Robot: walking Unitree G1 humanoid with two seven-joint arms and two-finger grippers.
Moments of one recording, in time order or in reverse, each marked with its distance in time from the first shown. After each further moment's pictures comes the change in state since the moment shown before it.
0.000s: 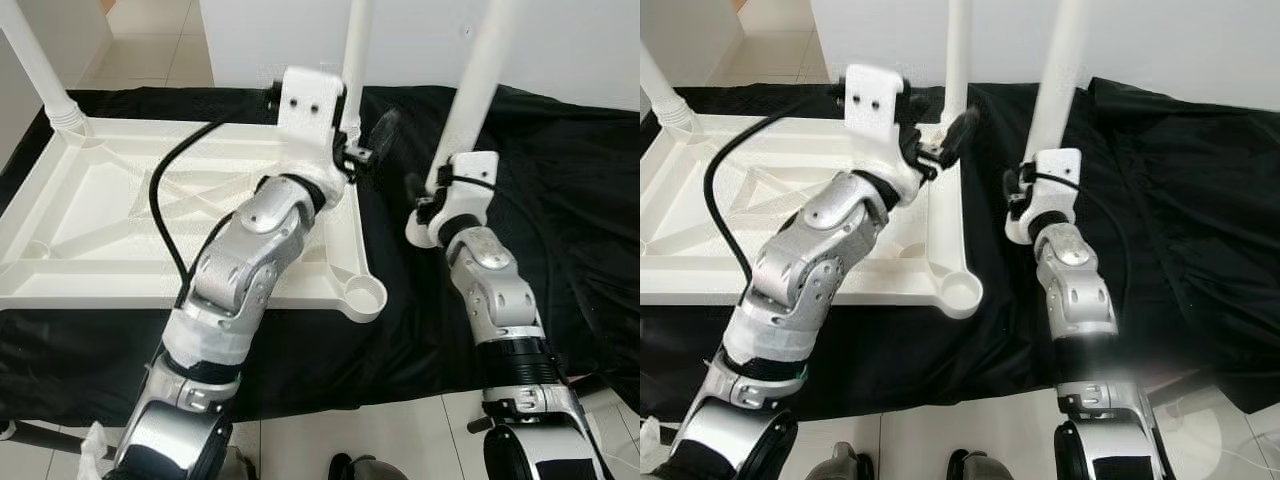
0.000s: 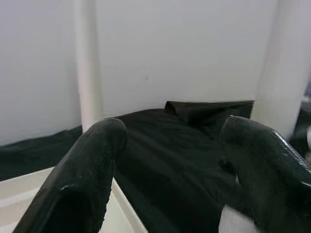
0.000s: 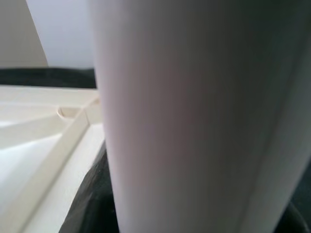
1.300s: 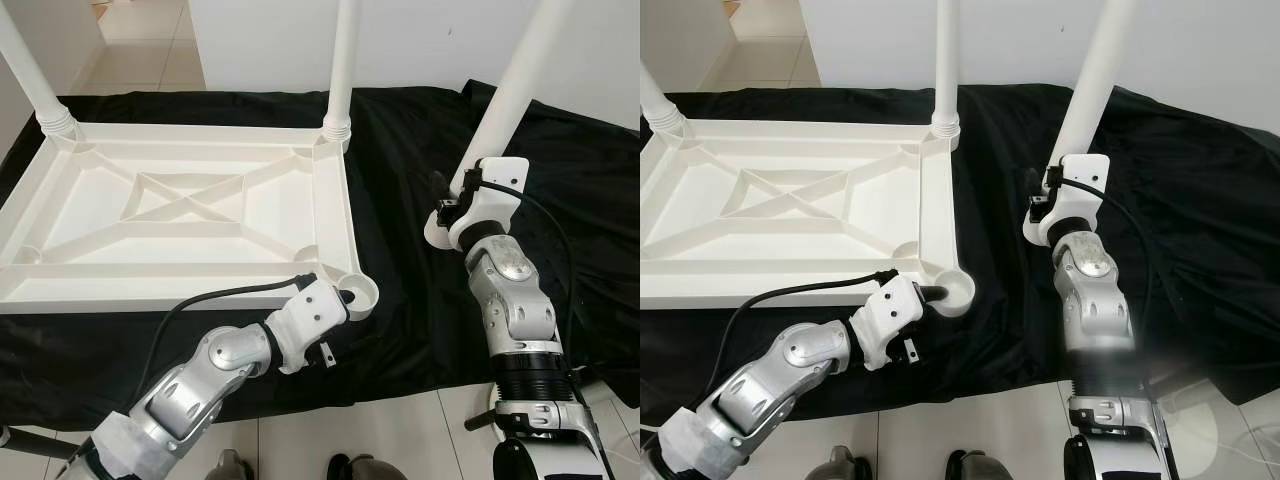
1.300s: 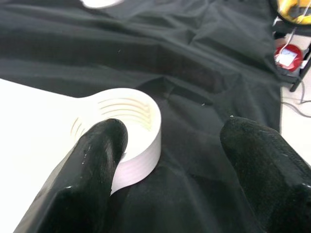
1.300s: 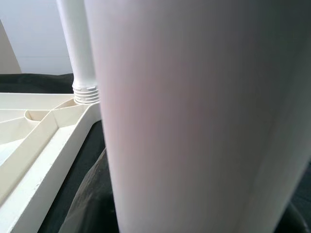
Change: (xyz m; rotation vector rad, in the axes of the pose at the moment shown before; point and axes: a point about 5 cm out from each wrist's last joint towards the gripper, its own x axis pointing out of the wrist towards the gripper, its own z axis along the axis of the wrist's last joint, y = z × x) left arm -0.100 -0.028 -0.113 0.134 0.413 -0.571; right arm -0.011 -0.017 -0.001 -0.023 -0.015 -0.046
